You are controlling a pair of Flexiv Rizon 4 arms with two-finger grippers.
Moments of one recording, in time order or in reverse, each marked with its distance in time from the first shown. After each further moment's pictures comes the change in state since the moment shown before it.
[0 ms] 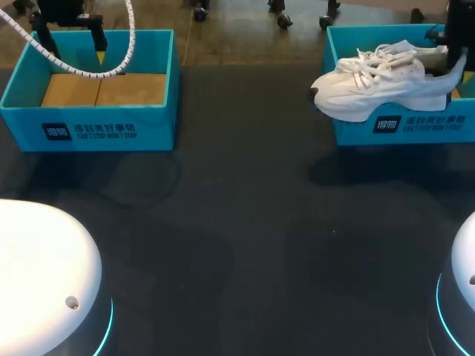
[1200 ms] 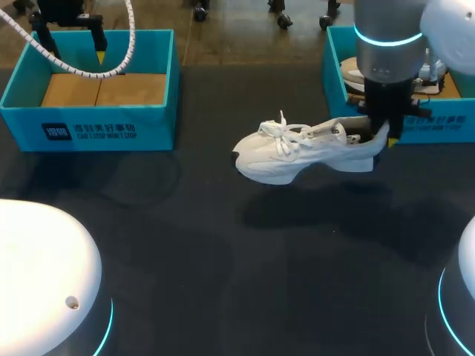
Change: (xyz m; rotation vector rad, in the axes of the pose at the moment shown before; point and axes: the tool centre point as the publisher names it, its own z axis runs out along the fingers) left arm 0.000 0.000 0.000 0.000 0.000 0.000; right arm 0.095 -0.172 0.013 -0.025 0.032 0.014
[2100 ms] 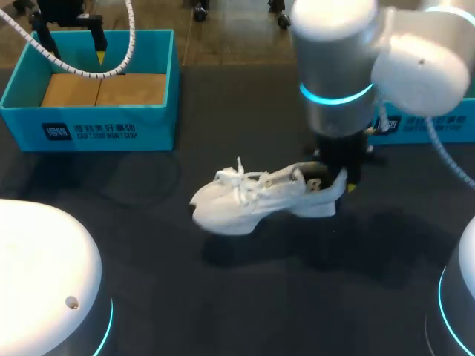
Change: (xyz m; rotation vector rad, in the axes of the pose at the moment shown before) left arm 0.000 0.000 0.000 0.000 0.000 0.000; right arm 0.046 -0.112 0.016 0.015 0.000 -0.092
